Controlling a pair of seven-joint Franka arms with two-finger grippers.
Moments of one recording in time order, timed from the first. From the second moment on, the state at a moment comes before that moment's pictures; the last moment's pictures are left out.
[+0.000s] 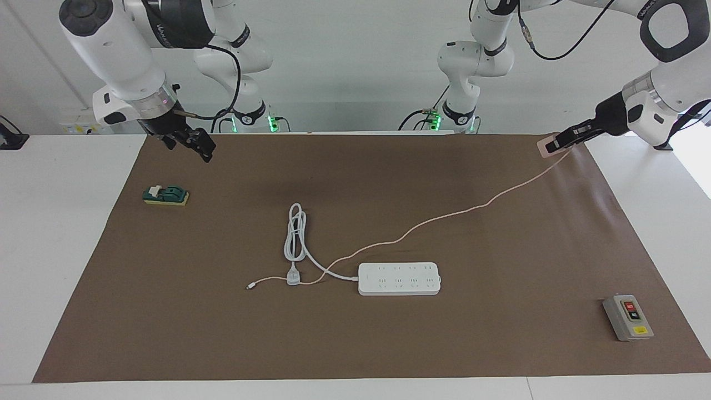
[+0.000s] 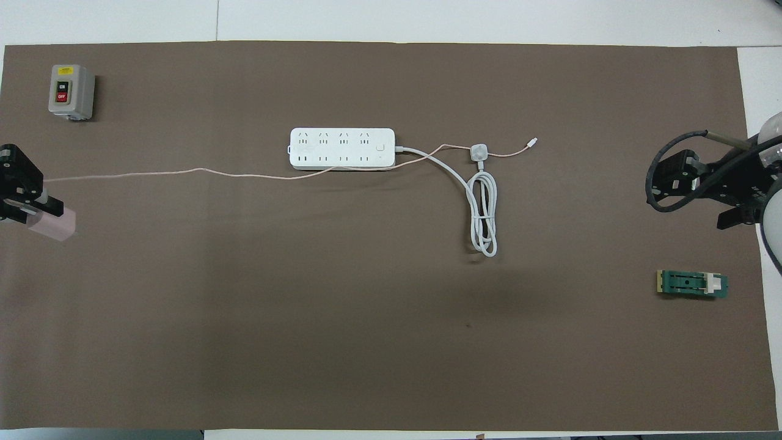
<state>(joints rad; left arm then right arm) -0.21 0.20 0.38 -1.33 -0.28 1.18 -0.26 0.16 0.03 -0.15 -1.58 0.01 1.45 0.41</state>
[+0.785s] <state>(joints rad) -0.46 0.20 0.37 -1.43 -0.15 1.44 -0.91 0.13 0.02 -0.14 -1.59 0.01 1.45 0.32</state>
